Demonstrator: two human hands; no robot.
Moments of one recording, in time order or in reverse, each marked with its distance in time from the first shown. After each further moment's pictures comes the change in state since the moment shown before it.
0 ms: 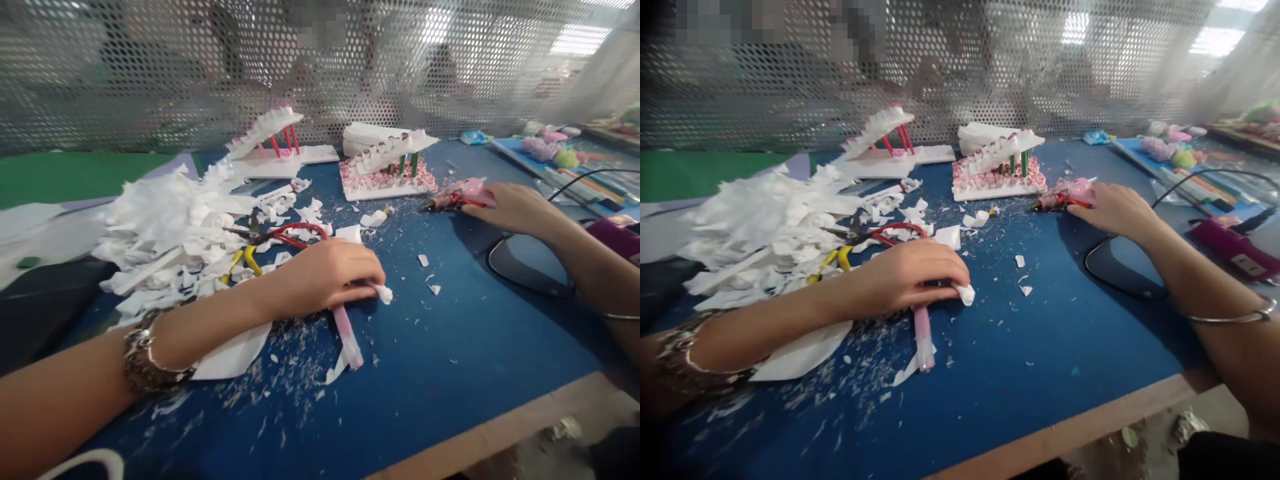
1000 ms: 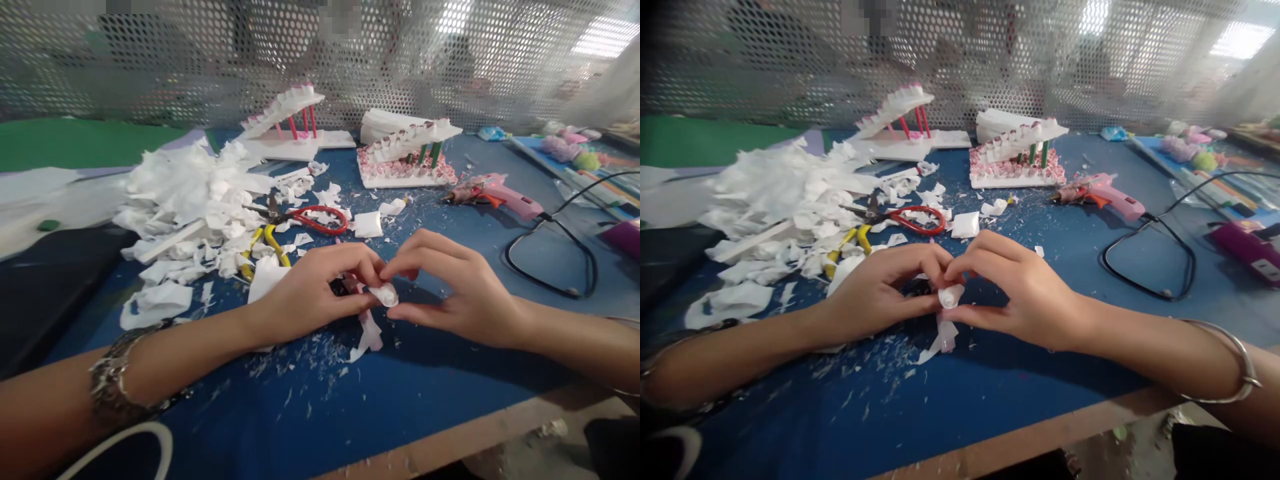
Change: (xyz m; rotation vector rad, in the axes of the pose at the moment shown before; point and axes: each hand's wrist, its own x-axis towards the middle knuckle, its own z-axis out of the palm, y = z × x) left_hand -0.039 0.027 0.017 -0.504 0.362 -0.289; right_hand -0.107 -0.145 -0.037 0.938 0.265 -0.963
